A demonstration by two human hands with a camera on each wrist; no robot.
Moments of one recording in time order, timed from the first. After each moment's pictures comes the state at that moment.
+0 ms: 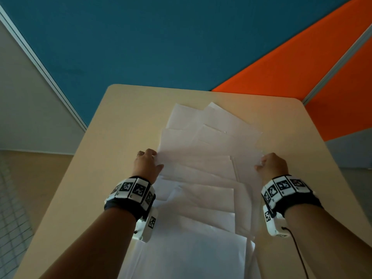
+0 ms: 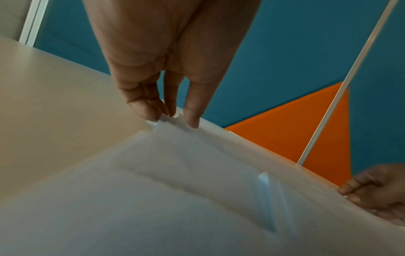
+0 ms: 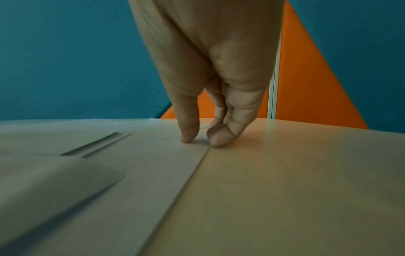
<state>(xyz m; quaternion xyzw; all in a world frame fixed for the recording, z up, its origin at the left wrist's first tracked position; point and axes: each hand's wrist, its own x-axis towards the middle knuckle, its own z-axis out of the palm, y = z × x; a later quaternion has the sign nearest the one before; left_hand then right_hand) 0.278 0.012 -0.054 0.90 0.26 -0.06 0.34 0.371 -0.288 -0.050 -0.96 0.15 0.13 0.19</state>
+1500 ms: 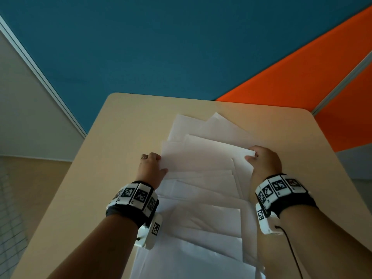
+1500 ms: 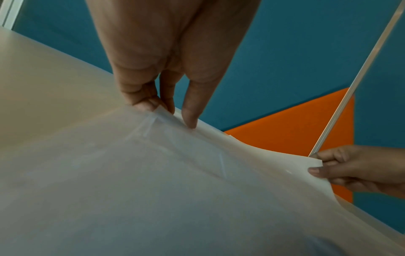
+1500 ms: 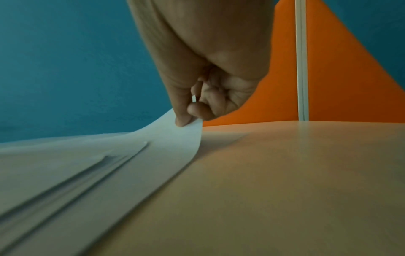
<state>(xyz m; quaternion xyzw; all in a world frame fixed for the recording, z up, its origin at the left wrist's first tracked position) 0.318 0.016 -0.060 0.90 0.27 -0.07 0.34 0.420 -0.251 -0.049 -0.97 0.02 0.08 0.22</state>
